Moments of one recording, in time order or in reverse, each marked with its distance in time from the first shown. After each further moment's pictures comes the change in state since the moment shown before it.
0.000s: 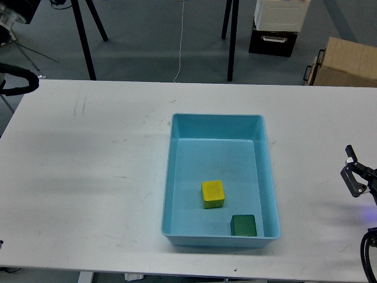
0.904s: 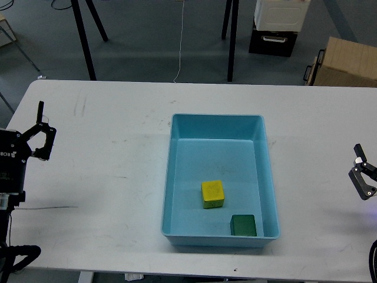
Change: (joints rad) left arm 1.129 -0.249 -0.271 -0.772 0.011 0.000 0.053; right arm -0.149 0.000 0.047 0.137 0.001 -0.007 0.007
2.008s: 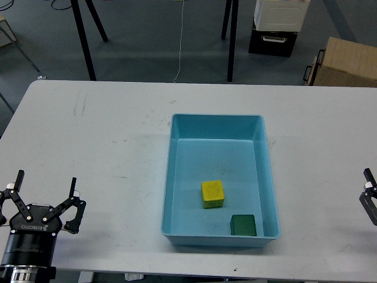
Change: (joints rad) left arm 0.206 -0.056 0.069 -0.061 -0.006 0.000 -0.003; right arm -0.099 -0.028 -0.010 0.028 0.002 0.000 0.001
